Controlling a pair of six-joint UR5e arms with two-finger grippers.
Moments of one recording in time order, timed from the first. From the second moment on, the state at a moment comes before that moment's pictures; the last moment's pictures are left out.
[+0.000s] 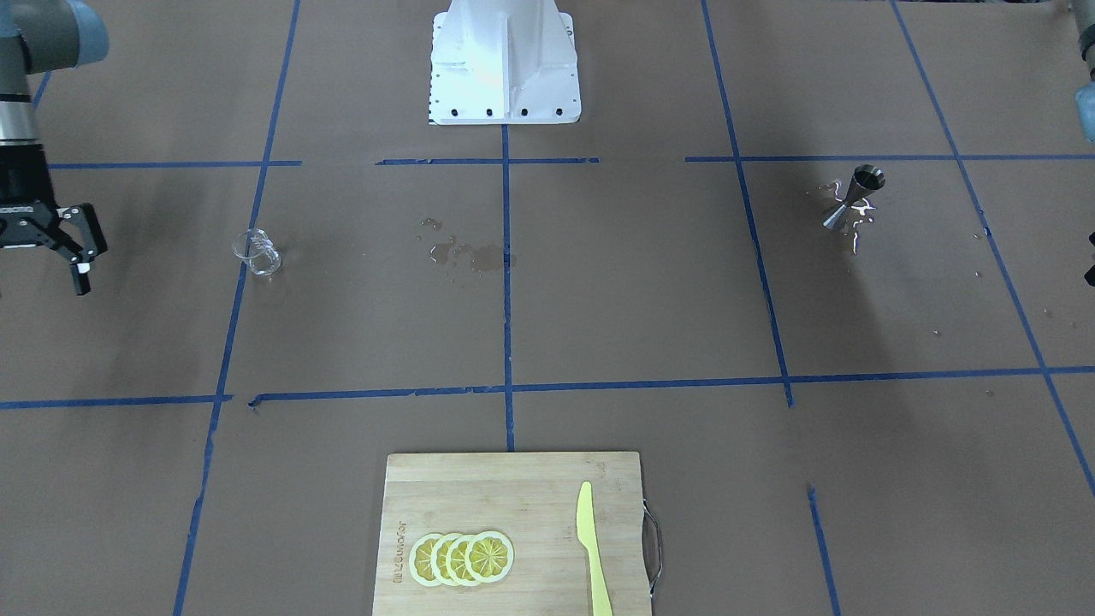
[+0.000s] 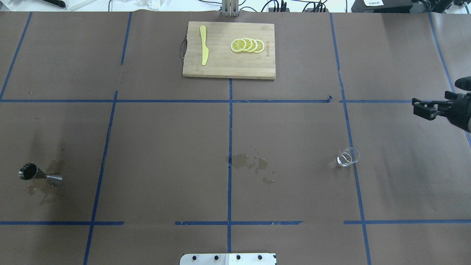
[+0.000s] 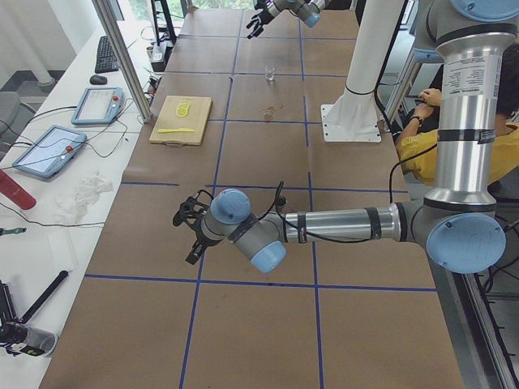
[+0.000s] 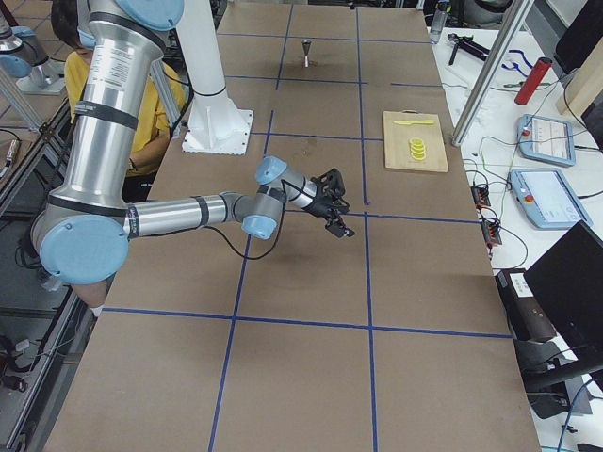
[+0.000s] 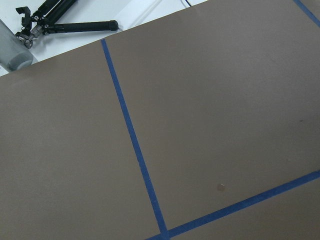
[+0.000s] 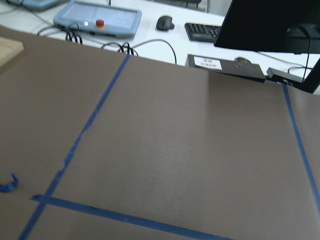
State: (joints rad) left arm -1.44 -1.54 -1.48 -2.46 -2.32 -0.23; right arm 0.90 -1.81 1.85 -0.61 1.56 0.71
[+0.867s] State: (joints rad) left arm -1.47 -1.51 -1.55 -2.25 -2.30 -0.07; right arm 1.44 -1.71 1.80 -1.28 2.30 0.10
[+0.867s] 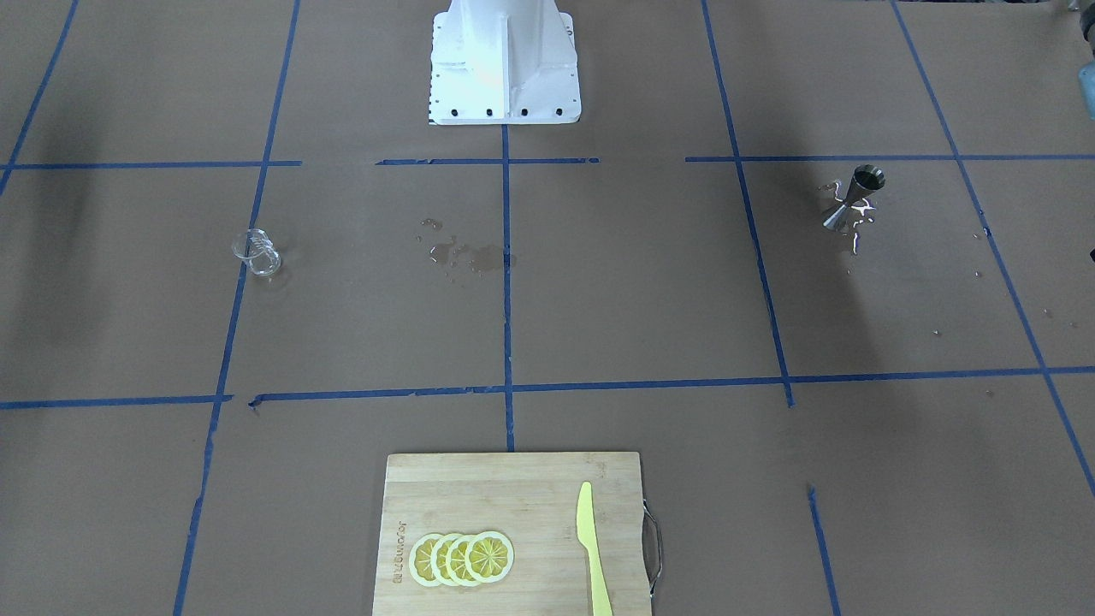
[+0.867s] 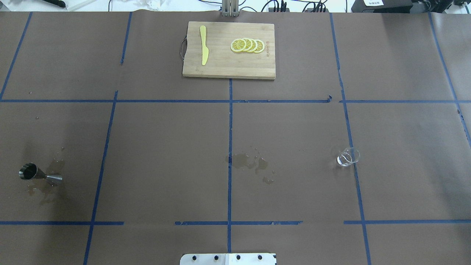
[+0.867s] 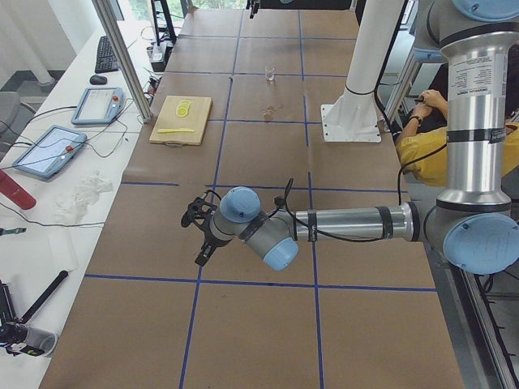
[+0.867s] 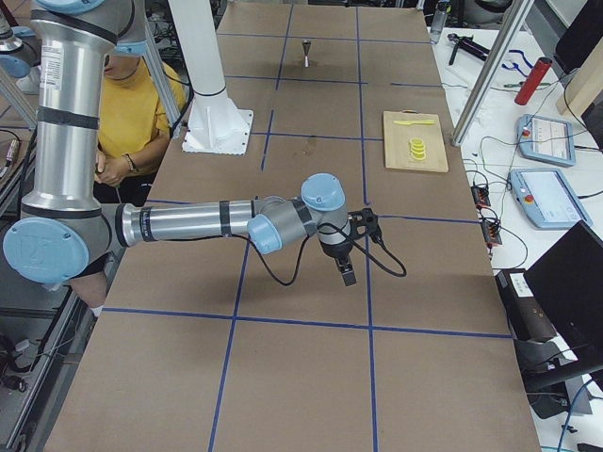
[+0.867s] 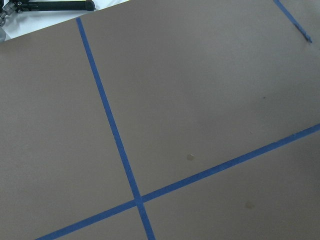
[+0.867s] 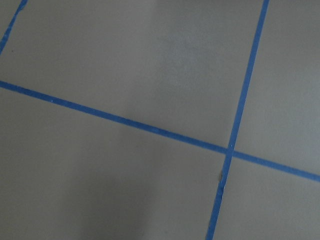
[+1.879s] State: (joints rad) left arm -1.55 -1.54 -1.83 -1.47 -2.38 0.09; right arm 1.50 -1.62 1.79 -1.68 2.39 0.01
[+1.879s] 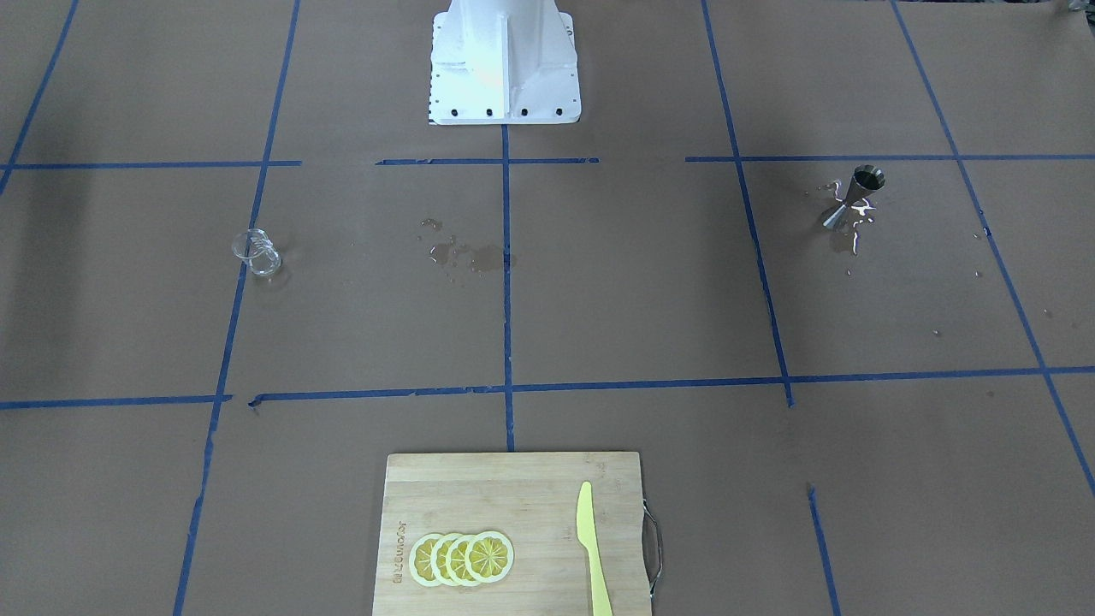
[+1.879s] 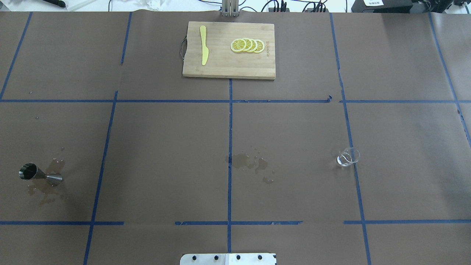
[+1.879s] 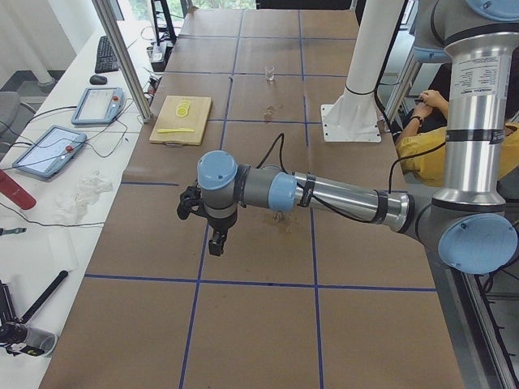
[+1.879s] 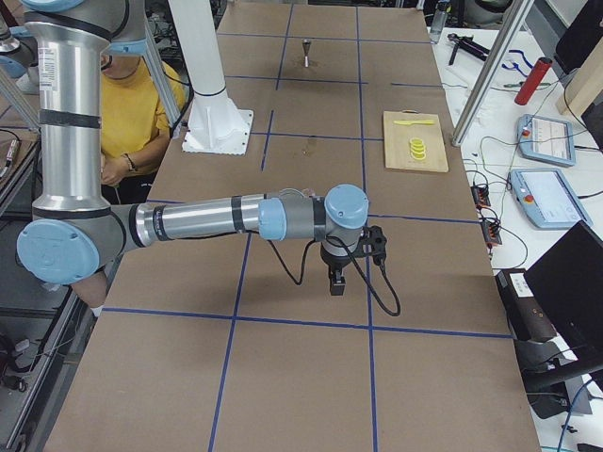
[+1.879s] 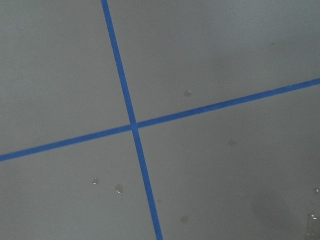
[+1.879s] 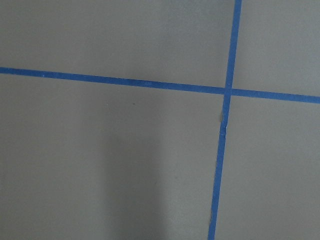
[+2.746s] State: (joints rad) left arm -1.57 -1.51 -1.72 -1.74 -2.38 0.12; right arm 1.49 -1.62 1.83 -1.70 2.36 0.02
